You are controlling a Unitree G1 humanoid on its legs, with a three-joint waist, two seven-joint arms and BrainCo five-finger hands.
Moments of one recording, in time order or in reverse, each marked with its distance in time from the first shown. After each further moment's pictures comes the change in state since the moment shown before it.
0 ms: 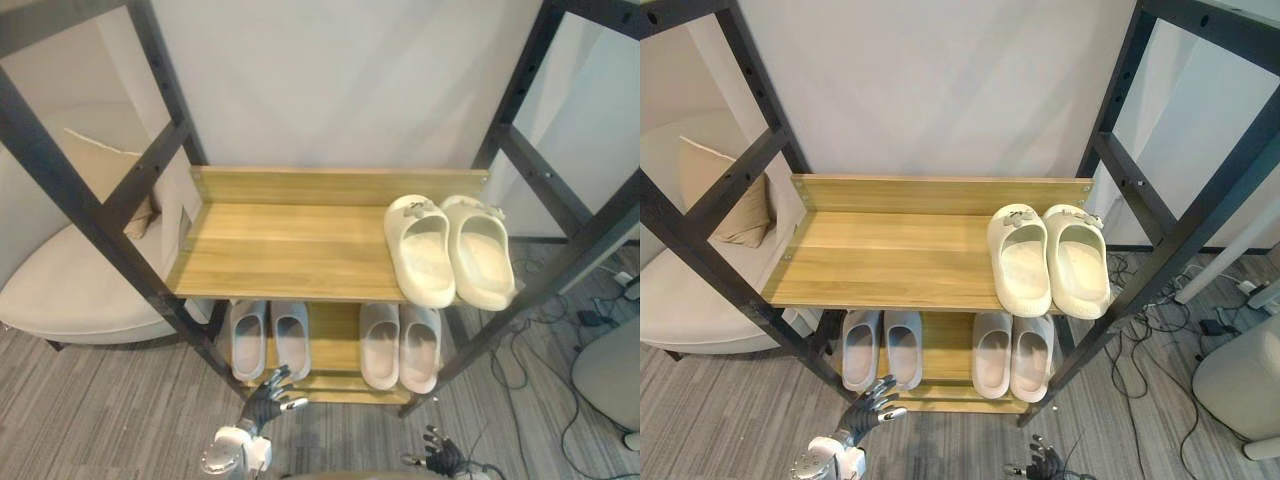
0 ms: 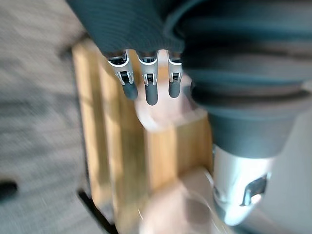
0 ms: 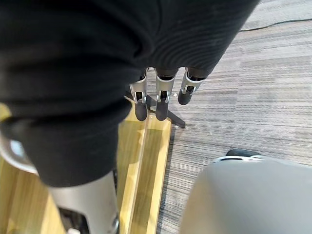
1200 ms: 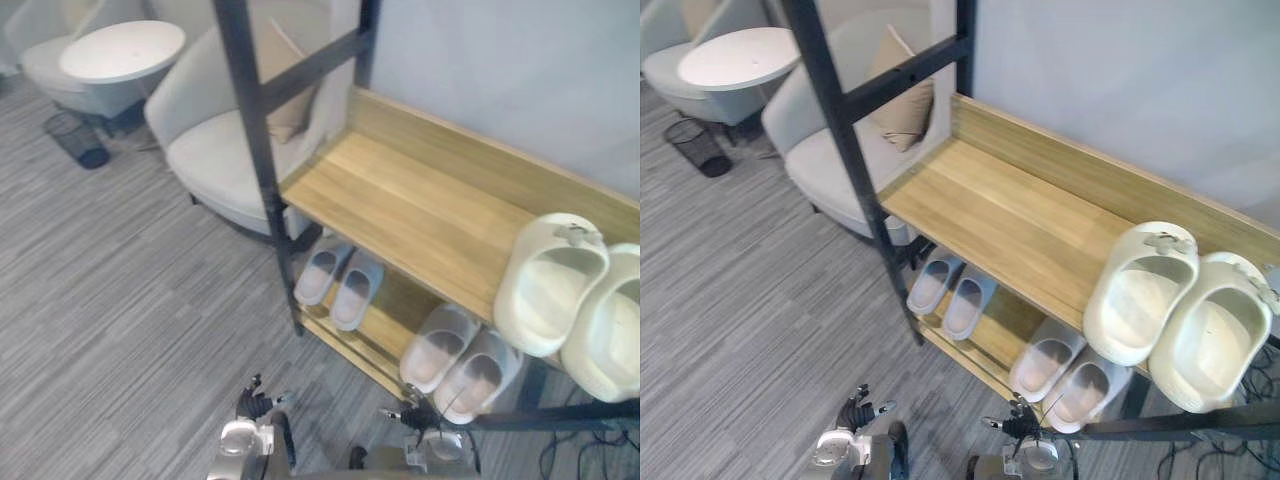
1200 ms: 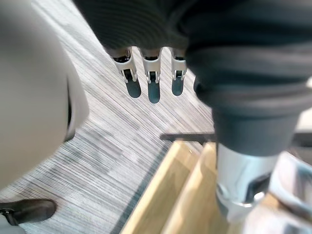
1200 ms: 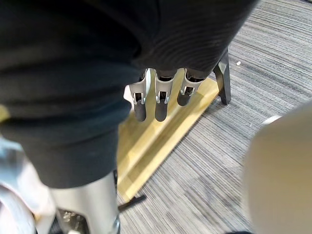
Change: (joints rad) left arm -0.155 -0.147 0.127 0.279 0.167 0.002 0.181; right arm -0.095 0.101 -0.043 -0.011 0.012 0.011 -0.090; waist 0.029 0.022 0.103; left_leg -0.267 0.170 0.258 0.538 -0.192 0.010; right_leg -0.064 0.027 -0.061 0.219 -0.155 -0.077
